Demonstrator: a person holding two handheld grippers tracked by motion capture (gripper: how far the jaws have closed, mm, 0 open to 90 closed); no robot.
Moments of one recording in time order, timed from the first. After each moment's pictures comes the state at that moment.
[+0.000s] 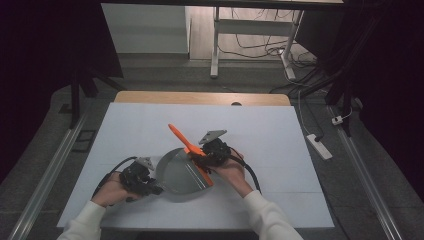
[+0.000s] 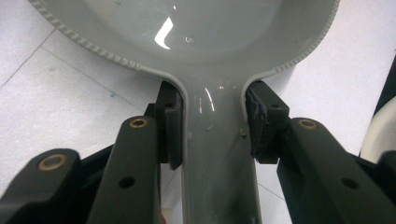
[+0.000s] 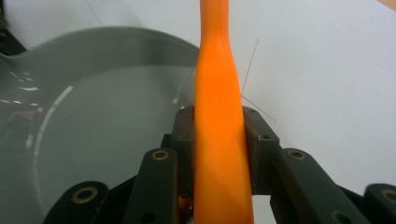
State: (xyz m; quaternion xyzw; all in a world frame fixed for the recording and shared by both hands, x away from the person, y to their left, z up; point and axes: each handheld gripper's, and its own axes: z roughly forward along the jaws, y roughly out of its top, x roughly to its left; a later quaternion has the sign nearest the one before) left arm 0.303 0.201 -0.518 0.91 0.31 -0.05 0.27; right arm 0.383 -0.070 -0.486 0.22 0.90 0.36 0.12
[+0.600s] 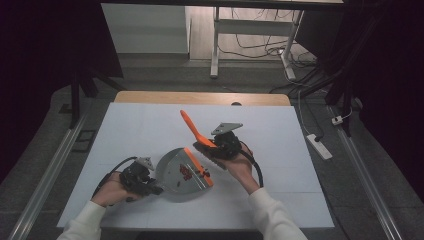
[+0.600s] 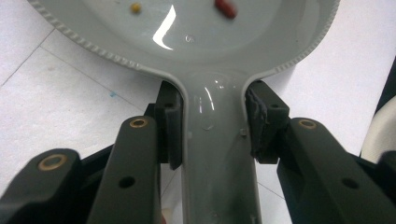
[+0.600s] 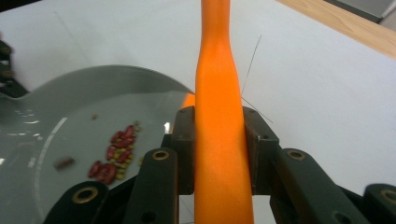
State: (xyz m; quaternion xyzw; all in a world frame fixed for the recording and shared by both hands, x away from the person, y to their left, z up) left arm 0.303 0.201 -0.518 0.91 0.31 -0.05 0.27; right arm 0.394 -0.101 -0.464 0.27 0.86 0.40 0.13
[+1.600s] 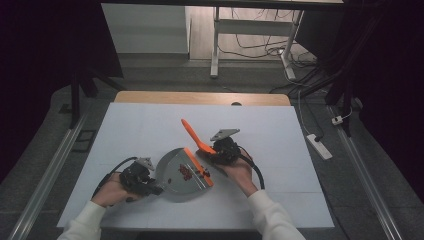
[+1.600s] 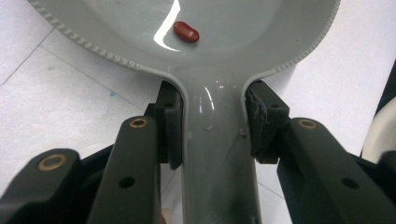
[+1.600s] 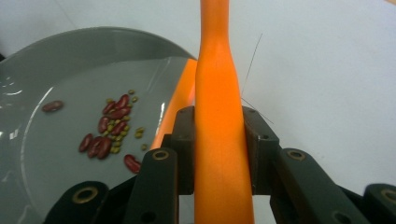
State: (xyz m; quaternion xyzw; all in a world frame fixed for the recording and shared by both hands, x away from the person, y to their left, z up) left arm 0.302 0.200 -0.518 0.91 0.31 -0.05 0.27; right arm 0.387 -0.098 -0.486 0.28 0.88 0.37 0.12
